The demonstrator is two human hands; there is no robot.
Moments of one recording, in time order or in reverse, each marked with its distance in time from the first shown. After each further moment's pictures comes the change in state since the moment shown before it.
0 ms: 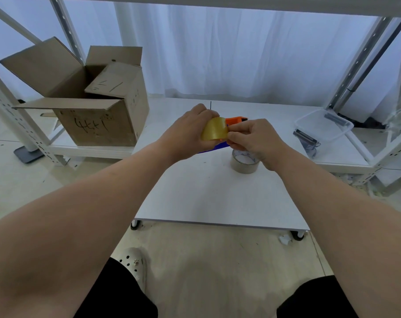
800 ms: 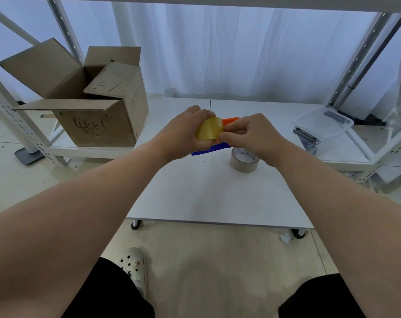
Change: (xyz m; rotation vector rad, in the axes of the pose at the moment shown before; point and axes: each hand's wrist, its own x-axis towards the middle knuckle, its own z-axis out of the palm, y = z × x) left_hand -0.005 0.000 -0.006 -0.003 -0.023 -0.010; right_hand -0.003 -0.006 -0.003 -0.145 -0.074 -0.101
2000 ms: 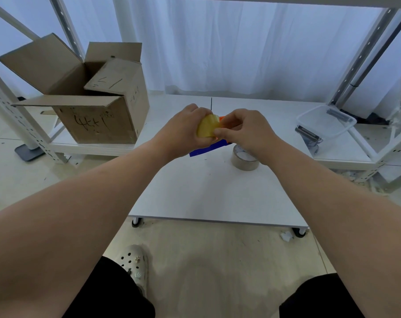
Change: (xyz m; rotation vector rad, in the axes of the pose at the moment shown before) left_hand -0.001 -0.003 0.003 -0.032 0.030 -0.067; right_hand 0.010 0.000 0.015 0.026 0.090 0.032
